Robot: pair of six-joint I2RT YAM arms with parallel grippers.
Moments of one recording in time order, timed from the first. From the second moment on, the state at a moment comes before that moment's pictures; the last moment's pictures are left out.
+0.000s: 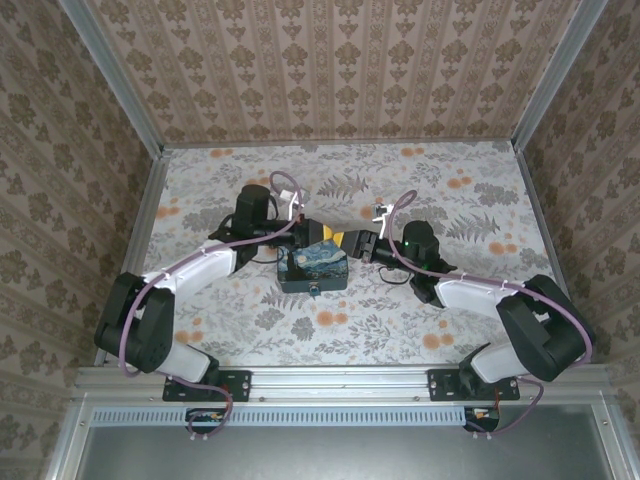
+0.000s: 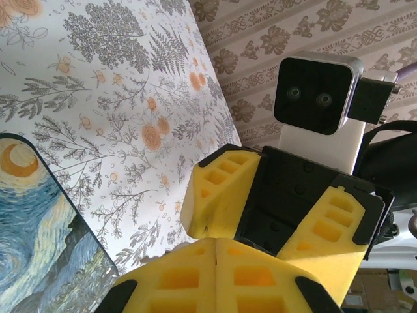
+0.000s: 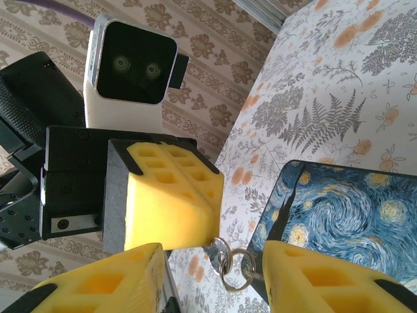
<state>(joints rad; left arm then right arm) -0.52 1.46 0.86 0.13 0.93 -0.75 0.53 1.42 0.55 0.78 -0.53 0.92</state>
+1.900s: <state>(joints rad) -0.53 1.26 0.69 0.06 0.60 -1.46 0.94 1.30 0.66 0.41 0.21 0.13</state>
